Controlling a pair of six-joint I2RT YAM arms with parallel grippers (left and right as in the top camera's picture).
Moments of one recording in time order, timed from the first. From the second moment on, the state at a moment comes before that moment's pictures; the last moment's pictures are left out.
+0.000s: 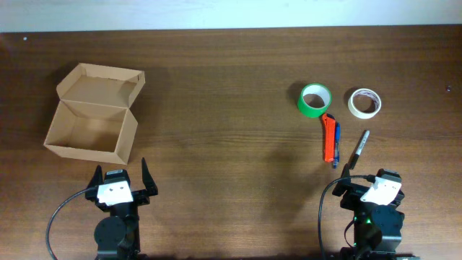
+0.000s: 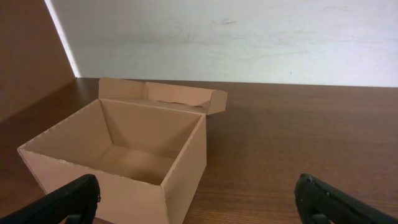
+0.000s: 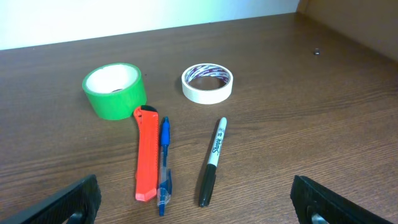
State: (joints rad) left arm -0.02 0.02 0.05 -0.15 -0.21 0.01; right arm -0.08 0.01 0.14 -0.46 0.19 0.09
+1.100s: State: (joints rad) left arm -0.02 0.70 0.70 -0.42 -0.06 0.13; right arm -0.08 0.38 0.51 -0.49 -0.01 0.37
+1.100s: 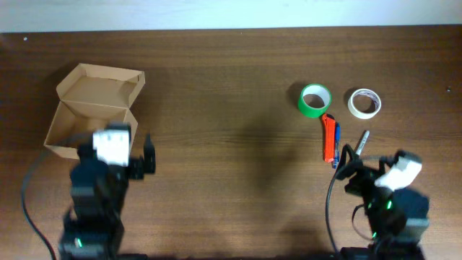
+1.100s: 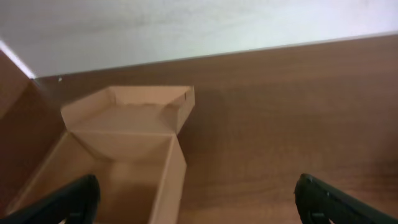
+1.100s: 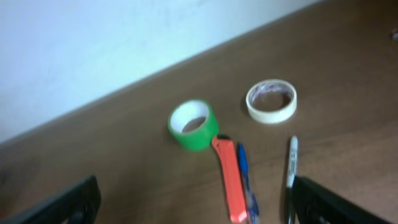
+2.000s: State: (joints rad) left arm -0.02 1.27 1.29 -0.88 0.27 0.20; right arm -0.16 1.49 1.37 -1.21 -0.18 0.24
